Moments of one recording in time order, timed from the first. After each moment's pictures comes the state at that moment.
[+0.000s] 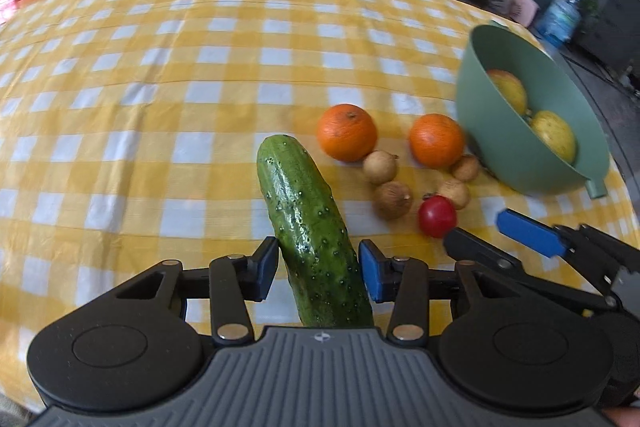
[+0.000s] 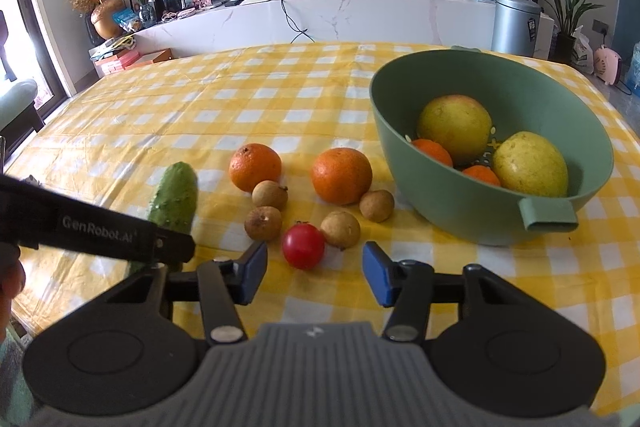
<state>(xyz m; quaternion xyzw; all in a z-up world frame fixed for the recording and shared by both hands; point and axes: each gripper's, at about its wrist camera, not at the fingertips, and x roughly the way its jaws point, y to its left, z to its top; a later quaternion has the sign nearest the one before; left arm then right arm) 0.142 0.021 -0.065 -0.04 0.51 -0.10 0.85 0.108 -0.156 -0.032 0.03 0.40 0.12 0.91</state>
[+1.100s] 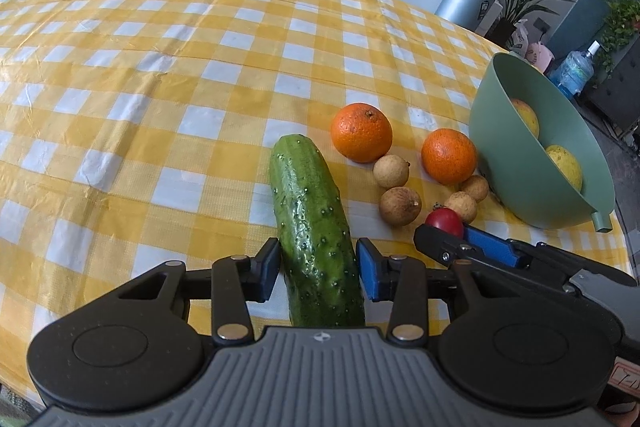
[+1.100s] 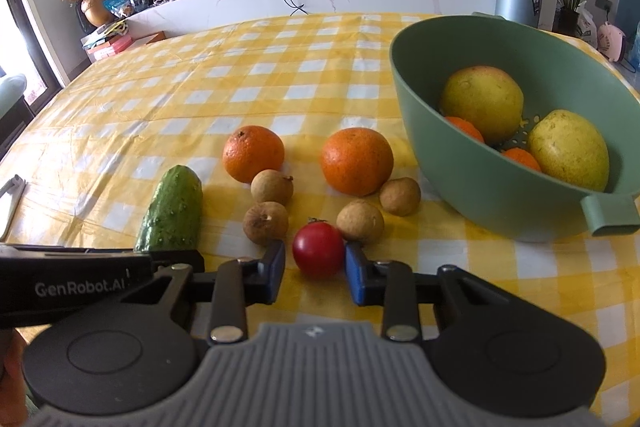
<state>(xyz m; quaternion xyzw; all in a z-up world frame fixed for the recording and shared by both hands) 0.127 0.030 -0.081 -0.11 0.48 -0.06 0.87 0.135 -0.142 -0.052 0.04 0.43 0.11 0.89</state>
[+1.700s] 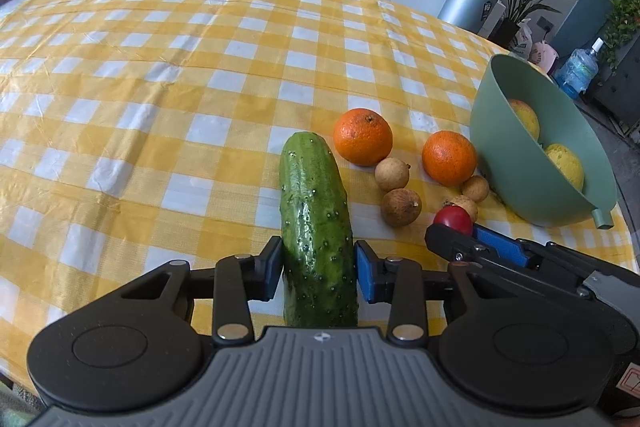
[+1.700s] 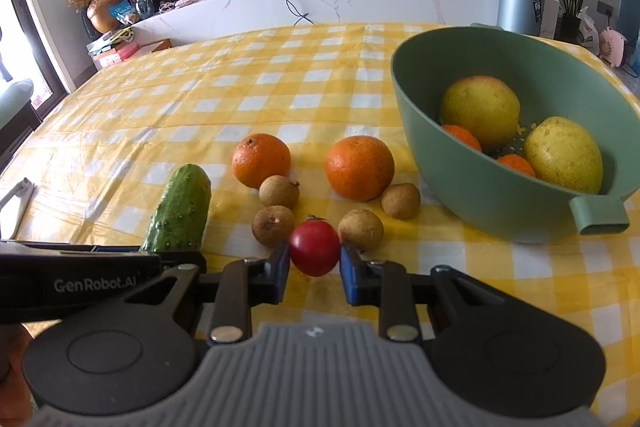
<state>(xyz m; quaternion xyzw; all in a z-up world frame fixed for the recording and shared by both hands) 0.122 0.027 -0.072 -0.10 0.48 -0.05 0.87 0.125 -0.146 -0.044 0.05 0.41 0.12 0.90</state>
